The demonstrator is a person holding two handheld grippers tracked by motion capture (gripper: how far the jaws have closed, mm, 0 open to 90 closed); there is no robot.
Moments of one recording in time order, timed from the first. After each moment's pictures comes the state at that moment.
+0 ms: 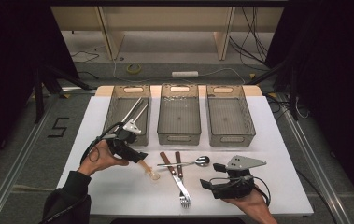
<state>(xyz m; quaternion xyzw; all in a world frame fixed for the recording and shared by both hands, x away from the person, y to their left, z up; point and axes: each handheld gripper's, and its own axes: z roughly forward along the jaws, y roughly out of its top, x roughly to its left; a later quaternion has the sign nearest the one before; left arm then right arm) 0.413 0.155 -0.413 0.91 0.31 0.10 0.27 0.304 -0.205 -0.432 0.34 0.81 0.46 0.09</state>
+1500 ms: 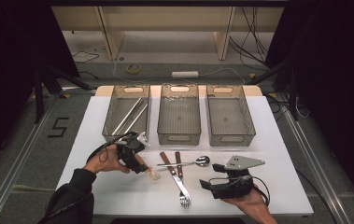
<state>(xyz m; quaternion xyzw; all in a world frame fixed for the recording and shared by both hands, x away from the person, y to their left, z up) 0.420 0.139 -0.451 0.95 0.22 0.05 0.19 0.305 -0.204 -0.433 0.34 0.82 0.46 0.08</state>
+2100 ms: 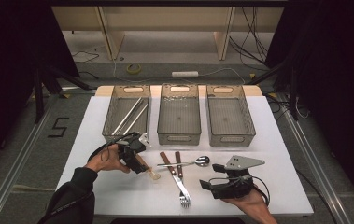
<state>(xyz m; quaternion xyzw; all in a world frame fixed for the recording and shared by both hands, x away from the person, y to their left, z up) 0.423 0.136 -0.455 0.96 0.20 0.06 0.18 0.306 -0.204 -0.434 0.34 0.82 0.46 0.08</state>
